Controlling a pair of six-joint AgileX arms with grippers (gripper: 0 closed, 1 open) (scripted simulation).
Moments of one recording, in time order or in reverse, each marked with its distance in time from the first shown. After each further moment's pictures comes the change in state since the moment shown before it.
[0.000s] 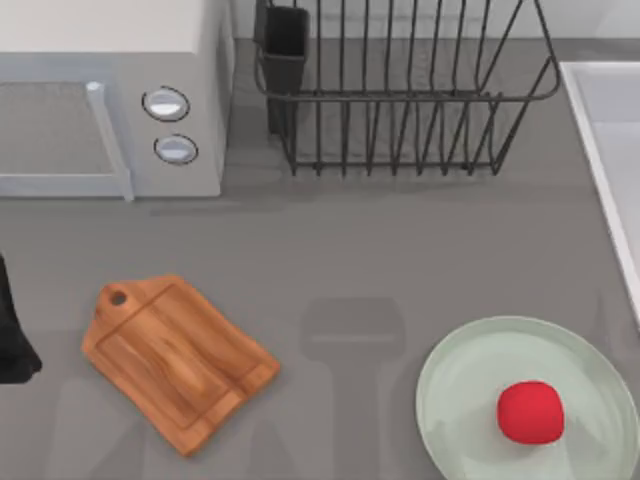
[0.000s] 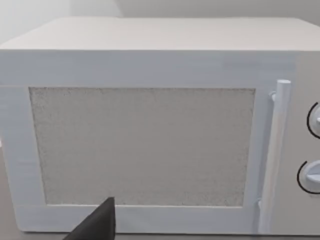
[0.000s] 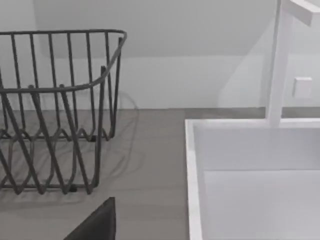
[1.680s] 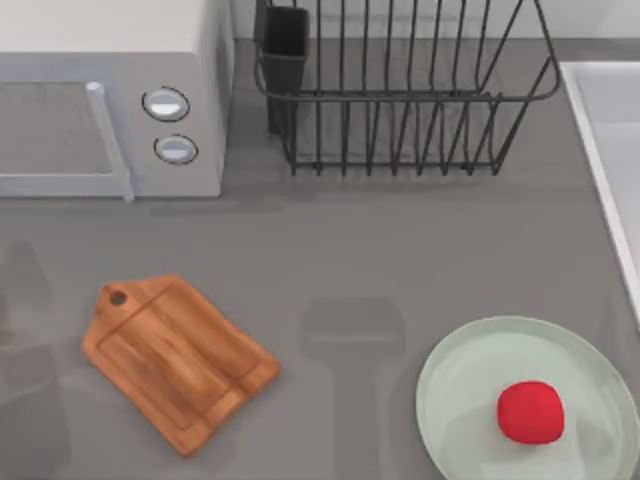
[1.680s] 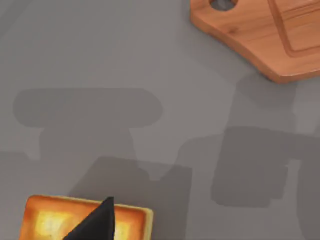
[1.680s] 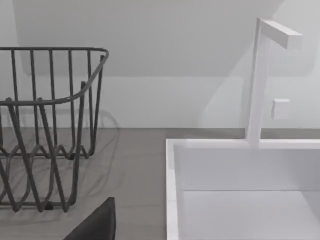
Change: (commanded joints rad) left arm 0.512 1.453 0.889 -0.897 0.626 1.505; right arm -0.032 -0.062 -0.060 0.060 0.000 -0.033
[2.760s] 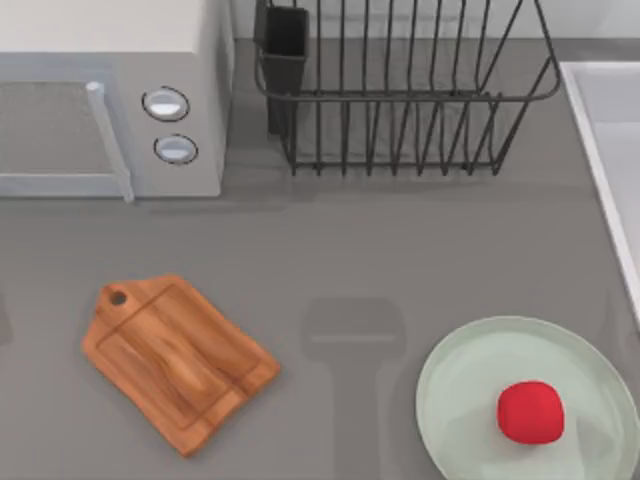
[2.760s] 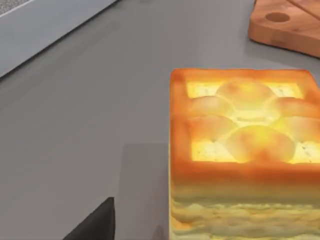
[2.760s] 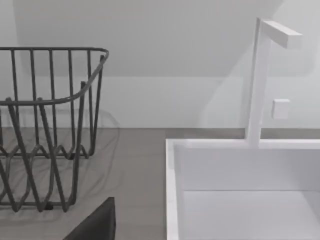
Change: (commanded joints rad) left arm 0.353 1.021 0.616 -0.626 0.435 1.051; right arm 0.000 0.000 0.000 0.000 0.000 0.000
